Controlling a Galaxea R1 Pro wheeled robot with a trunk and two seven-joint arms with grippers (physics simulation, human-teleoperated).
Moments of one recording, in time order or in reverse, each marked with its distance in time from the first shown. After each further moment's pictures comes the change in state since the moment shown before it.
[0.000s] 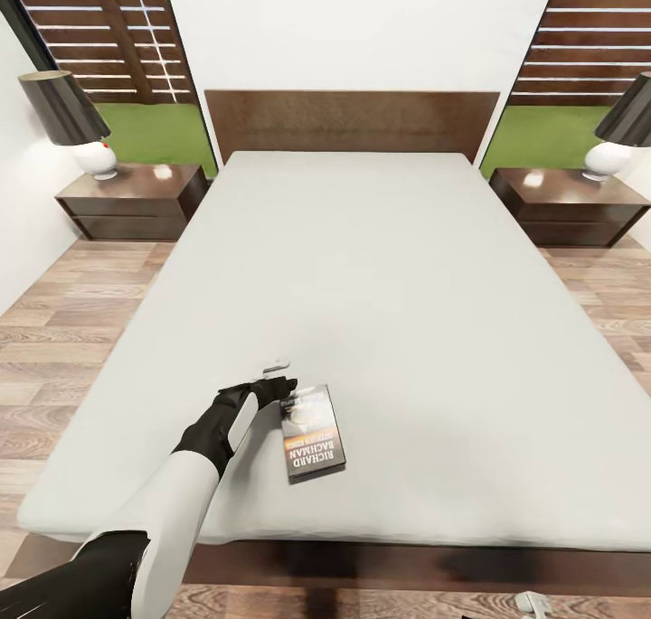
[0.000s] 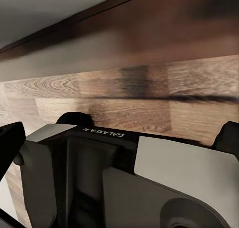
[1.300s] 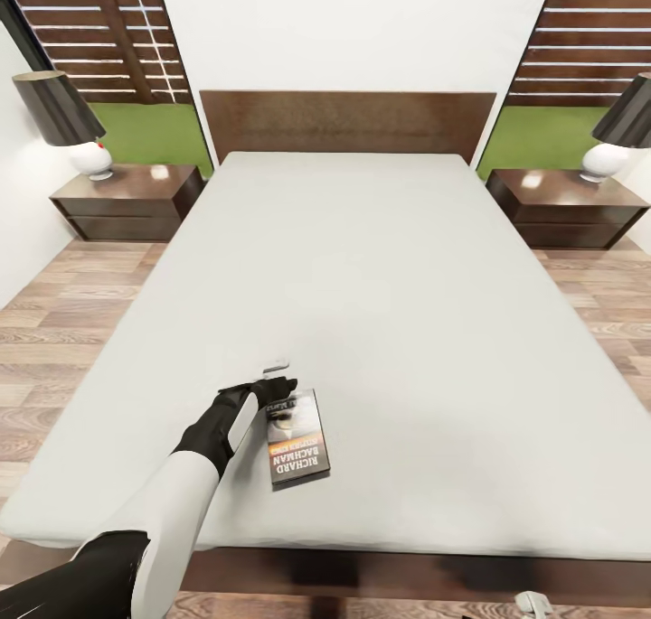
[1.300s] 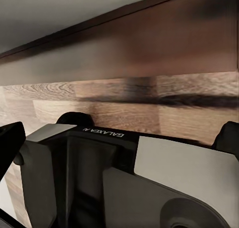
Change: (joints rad) left arm 0.000 0.000 0.000 0.001 0.000 -0.001 0.000; right arm 0.000 0.000 0.000 0.000 0.000 0.000 0.000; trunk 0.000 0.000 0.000
